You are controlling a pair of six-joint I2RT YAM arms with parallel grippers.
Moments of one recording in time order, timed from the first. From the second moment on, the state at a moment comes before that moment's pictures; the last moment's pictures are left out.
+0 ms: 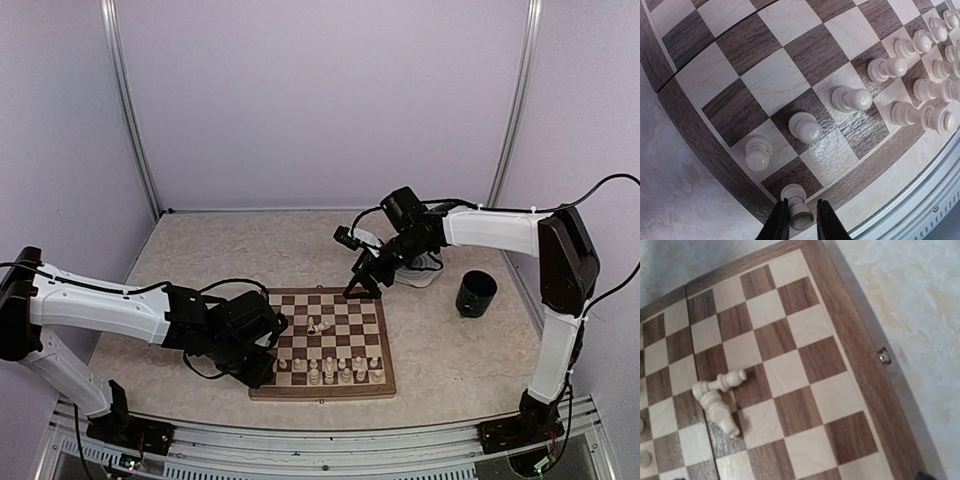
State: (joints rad) left arm -1.14 1.48 0.87 -0.58 -0.04 -0.57; right arm 0.61 1.91 1.44 -0.52 -0.58 -0.45
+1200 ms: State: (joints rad) left arm -0.78 1.42 0.96 -0.28 0.03 -0.54; right arm 0.75 1.90 1.37 -0.50 -0.58 -0.74
